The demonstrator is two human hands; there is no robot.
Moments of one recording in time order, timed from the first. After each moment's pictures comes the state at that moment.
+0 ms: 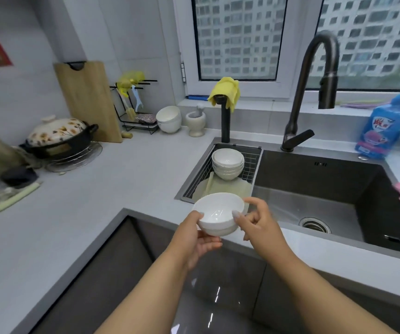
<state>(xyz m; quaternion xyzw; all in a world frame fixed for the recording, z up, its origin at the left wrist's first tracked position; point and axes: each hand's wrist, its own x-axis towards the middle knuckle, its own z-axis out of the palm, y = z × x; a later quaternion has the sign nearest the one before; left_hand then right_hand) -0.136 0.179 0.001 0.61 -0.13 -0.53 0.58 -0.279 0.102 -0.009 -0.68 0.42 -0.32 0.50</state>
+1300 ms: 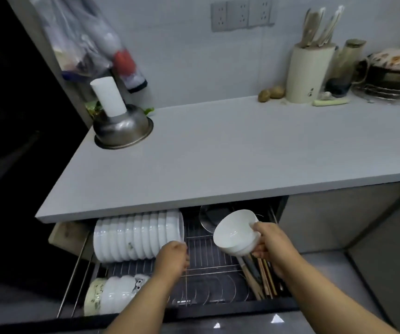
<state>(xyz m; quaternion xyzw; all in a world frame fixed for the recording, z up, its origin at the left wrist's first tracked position) -0.116 0.854 -0.099 0.77 0.30 -0.14 0.54 -0.095 0.620 -0.083 -0.67 0.19 0.18 0.69</state>
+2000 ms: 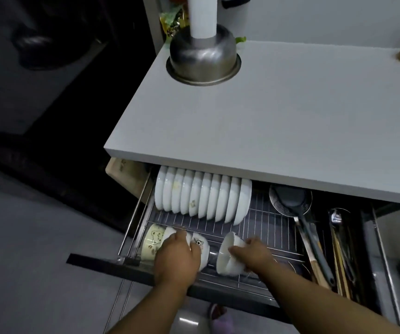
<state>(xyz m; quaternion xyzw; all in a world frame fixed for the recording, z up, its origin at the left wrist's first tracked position) -0.175 1.016 -0.165 0.93 0.29 -0.09 0.20 -0.092 0.850 -0.219 -0.81 0.17 0.40 0.40</state>
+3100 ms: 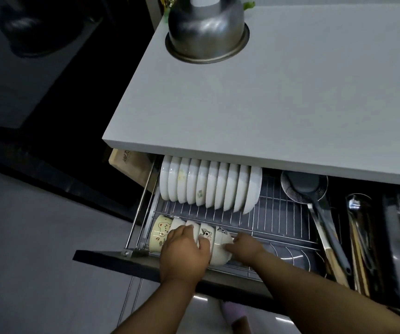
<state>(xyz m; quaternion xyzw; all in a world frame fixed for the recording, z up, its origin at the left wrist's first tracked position) -0.178 1.020 -0.169 0.94 0.27 -0.07 0.20 -0.094 0.886 -0.254 -0.85 0.03 0.47 0.25</state>
